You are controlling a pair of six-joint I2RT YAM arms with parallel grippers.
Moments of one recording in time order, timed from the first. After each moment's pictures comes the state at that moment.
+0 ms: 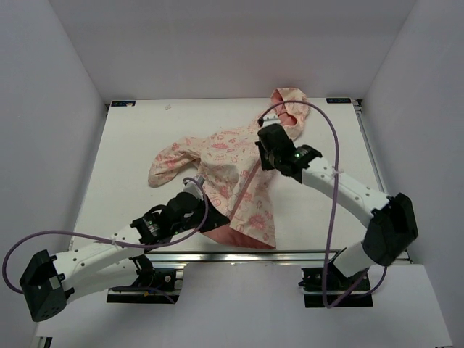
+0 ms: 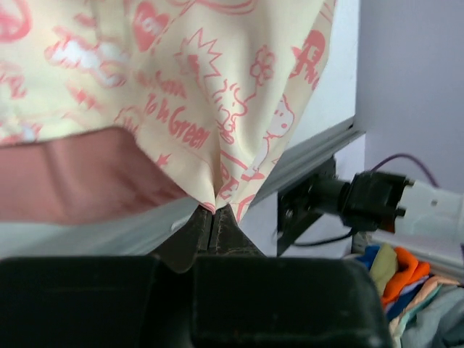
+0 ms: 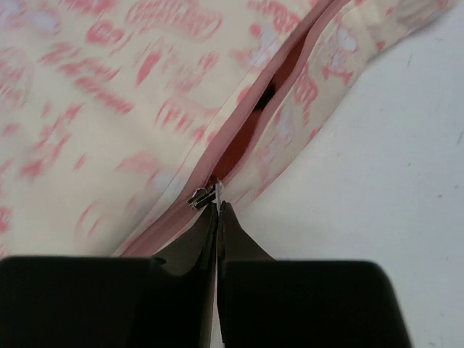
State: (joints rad) left arm -0.94 0.91 0.52 -0.13 0.00 -1.05; right arm 0.74 1.46 1.24 -0.53 0.34 0.26
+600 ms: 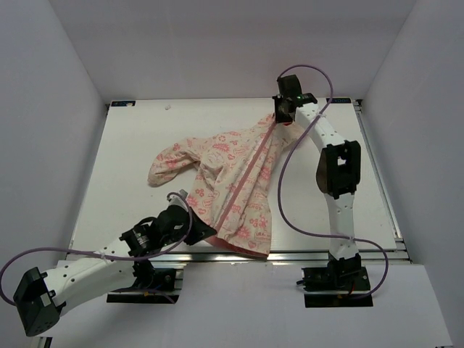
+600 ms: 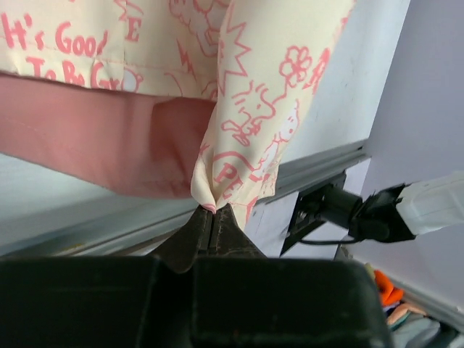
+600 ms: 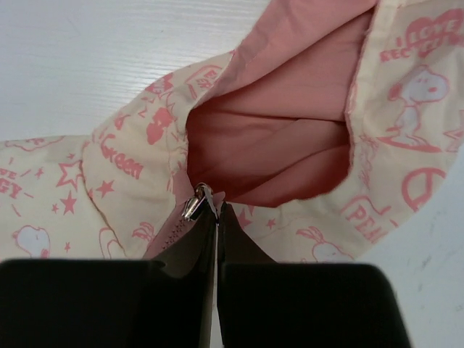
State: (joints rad) left arm -0.92 0.68 0.33 -0.32 0.00 -1.26; right arm 0.32 2.26 2.12 -0.66 0.17 0.13
